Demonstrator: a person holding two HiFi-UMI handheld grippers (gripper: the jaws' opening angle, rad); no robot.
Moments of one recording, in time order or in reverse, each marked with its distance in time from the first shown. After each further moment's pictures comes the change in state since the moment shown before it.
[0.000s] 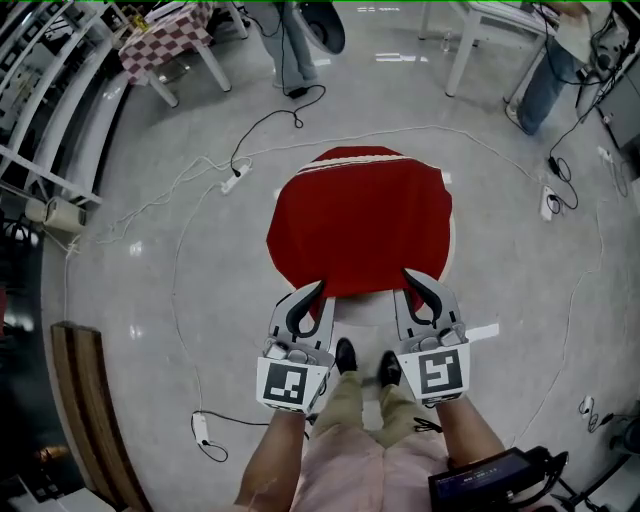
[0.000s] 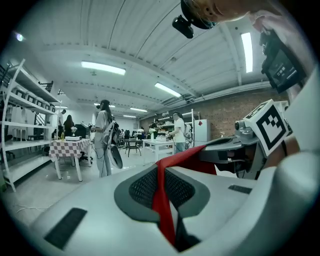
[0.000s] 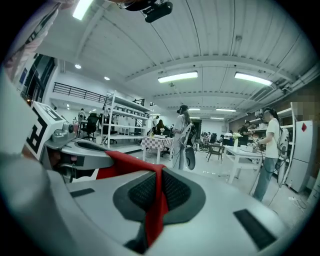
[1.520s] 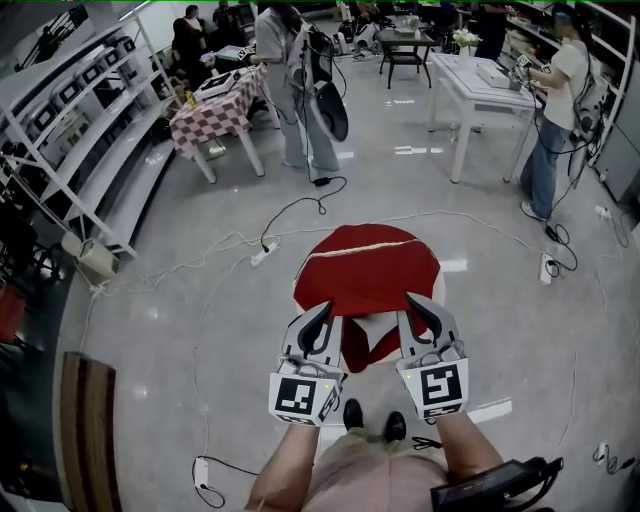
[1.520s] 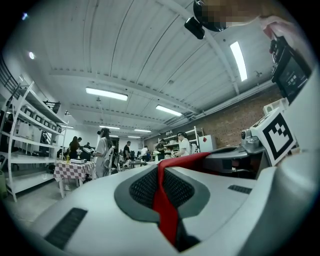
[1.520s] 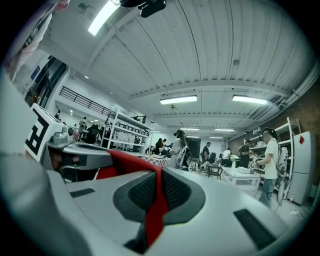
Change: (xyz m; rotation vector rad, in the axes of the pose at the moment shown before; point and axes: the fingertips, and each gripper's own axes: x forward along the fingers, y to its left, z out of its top) left arm -0.070 -0.053 0.115 0.068 -0.228 0.079; right arm -0.102 -0.001 0.100 -0.030 -0.222 -0.042
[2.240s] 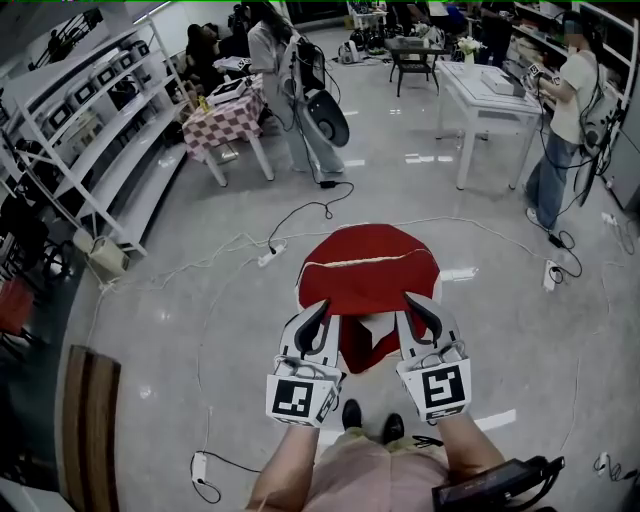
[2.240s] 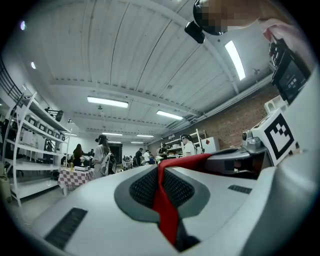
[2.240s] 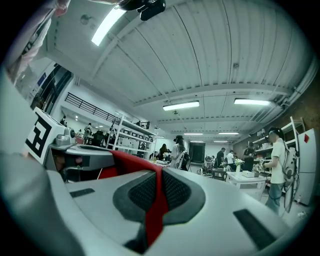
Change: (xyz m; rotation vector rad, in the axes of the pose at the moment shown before) left arm -0.028 -0.045 0.043 0.038 -0.051 0.050; right arm -0.055 -0.009 0.032 -0.018 -0.078 0.060
